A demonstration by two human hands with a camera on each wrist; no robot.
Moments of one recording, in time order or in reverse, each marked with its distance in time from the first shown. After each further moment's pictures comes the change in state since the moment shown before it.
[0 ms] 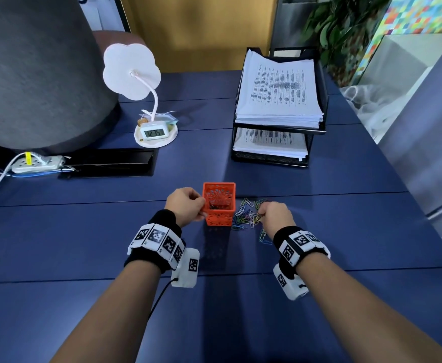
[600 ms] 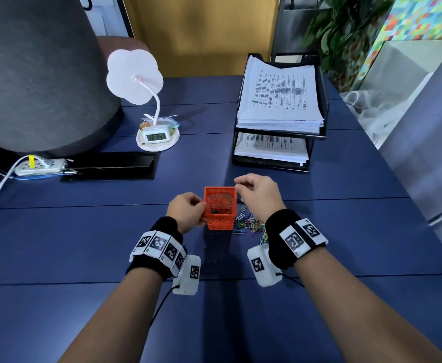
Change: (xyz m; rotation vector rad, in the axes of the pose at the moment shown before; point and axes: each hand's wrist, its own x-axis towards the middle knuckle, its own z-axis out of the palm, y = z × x) left_hand -0.004 -0.002 0.004 -0.004 0.038 0.027; right_hand -0.004 -0.063 -0.050 0.720 0.191 -0.139
